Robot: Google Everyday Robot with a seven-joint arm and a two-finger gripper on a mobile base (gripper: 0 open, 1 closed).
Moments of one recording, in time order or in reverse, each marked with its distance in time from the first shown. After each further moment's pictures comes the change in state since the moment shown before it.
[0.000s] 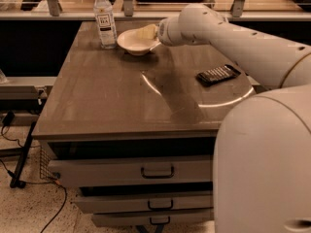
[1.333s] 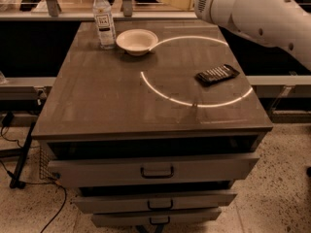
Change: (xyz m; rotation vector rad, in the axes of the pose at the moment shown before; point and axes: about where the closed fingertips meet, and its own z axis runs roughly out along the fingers) arm -0.087 0.015 -0.184 -0.002 -0.396 -0.196
